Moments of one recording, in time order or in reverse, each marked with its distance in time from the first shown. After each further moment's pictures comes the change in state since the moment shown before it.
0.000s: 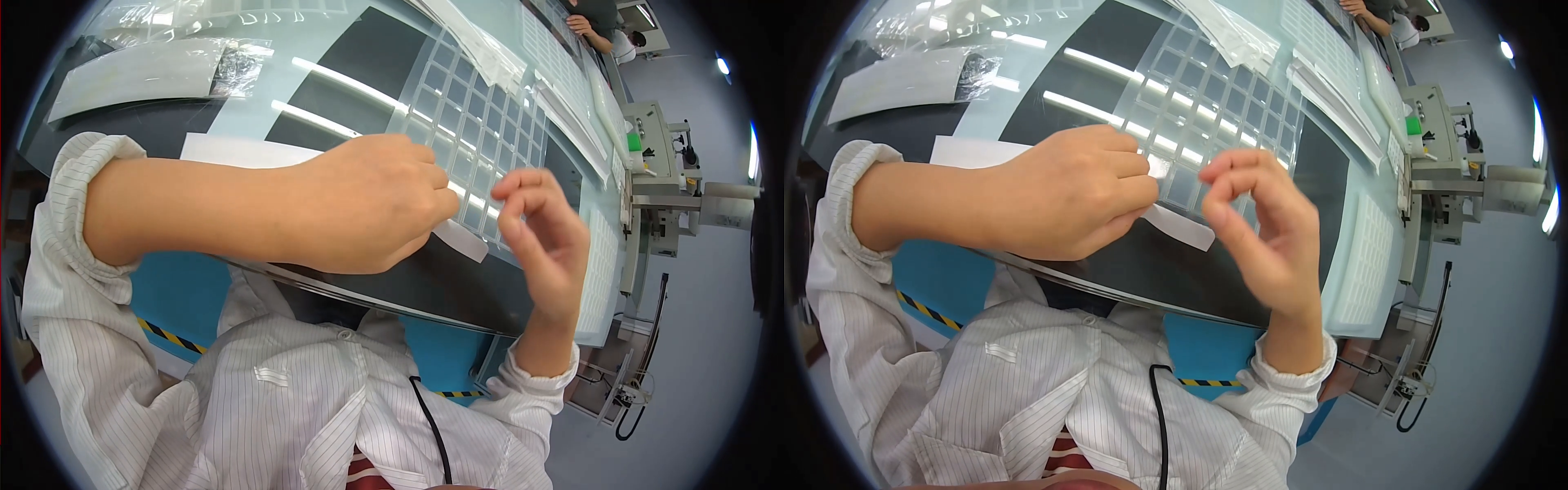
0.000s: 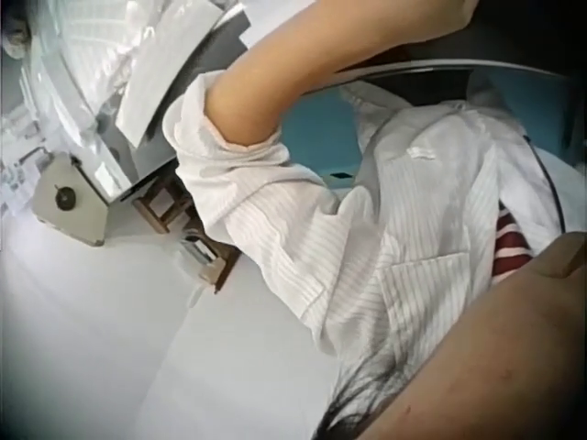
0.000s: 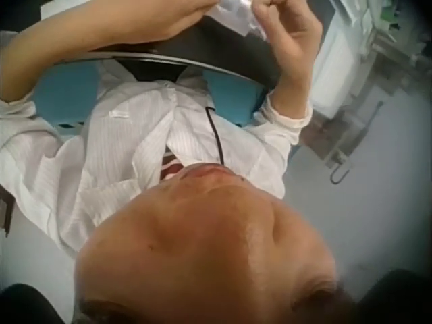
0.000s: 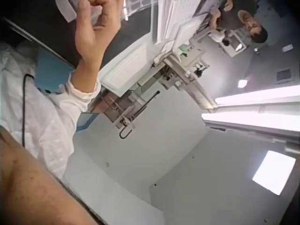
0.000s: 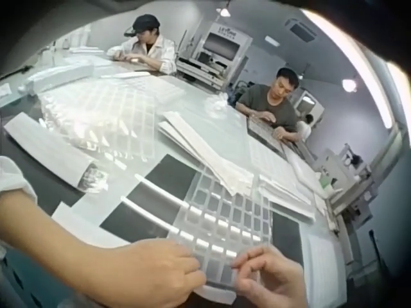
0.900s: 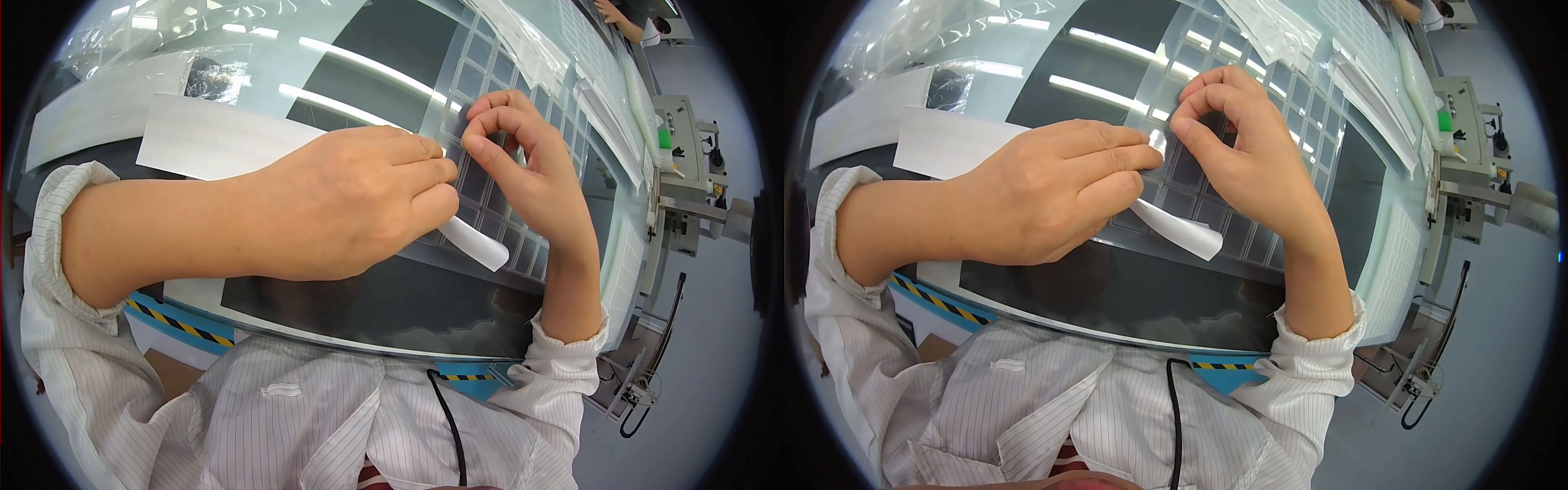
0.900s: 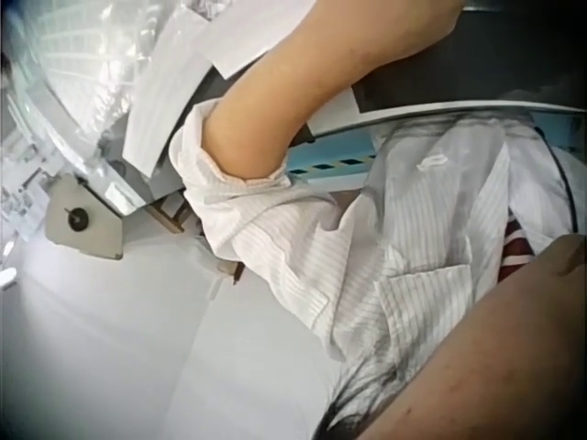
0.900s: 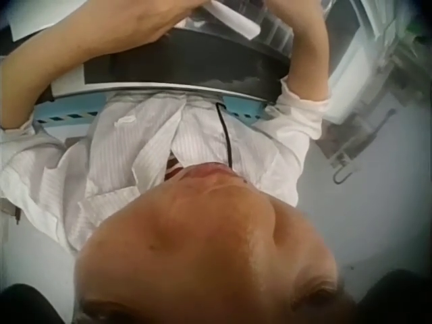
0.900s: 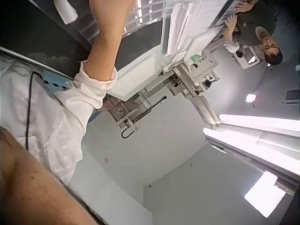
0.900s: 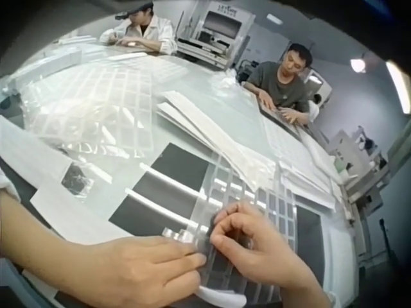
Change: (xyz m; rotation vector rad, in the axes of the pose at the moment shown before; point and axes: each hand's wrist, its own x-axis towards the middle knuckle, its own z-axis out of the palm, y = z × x) left_hand -0.019 -0.048 0.002 0.110 0.135 0.052; right_hand 0.101 0.056 0.019 -0.260 -0.112 0.084
